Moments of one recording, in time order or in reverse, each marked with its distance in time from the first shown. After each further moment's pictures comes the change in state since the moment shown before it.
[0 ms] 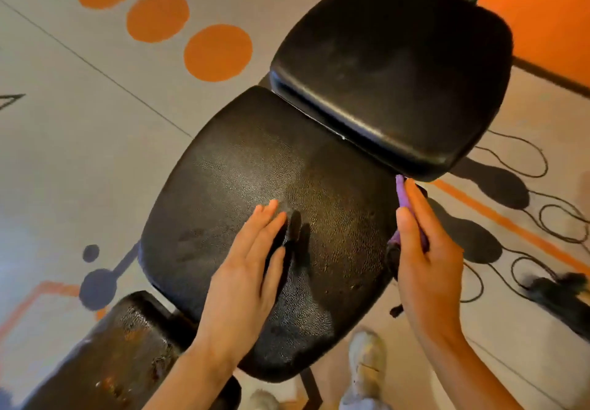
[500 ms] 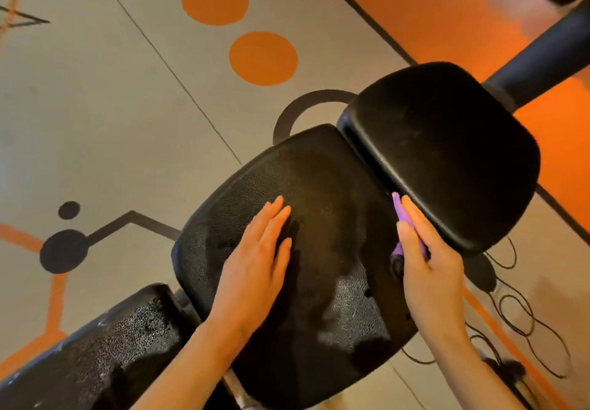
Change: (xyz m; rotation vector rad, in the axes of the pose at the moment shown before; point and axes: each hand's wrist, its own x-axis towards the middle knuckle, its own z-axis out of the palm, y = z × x) left_hand 0.026 -0.050 -0.039 -0.089 0.105 -0.217; right_hand 0.031 -0.064 0.059 -0.297 -0.209 -0.068
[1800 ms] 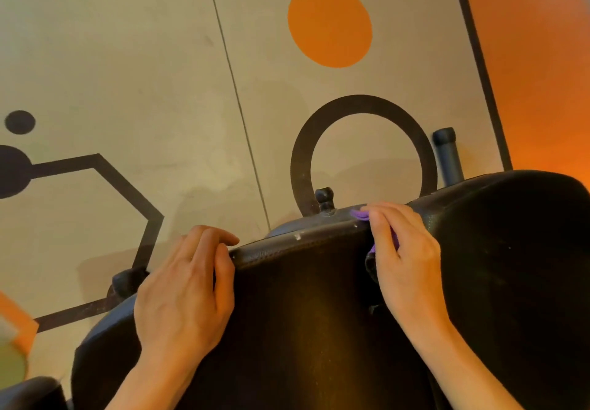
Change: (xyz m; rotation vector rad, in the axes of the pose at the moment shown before) left_hand 0.127 -0.076 0.011 0.074 0.269 -0.506; right_hand 0.223 -0.031 0.139 -0.431 -0.414 -0.442
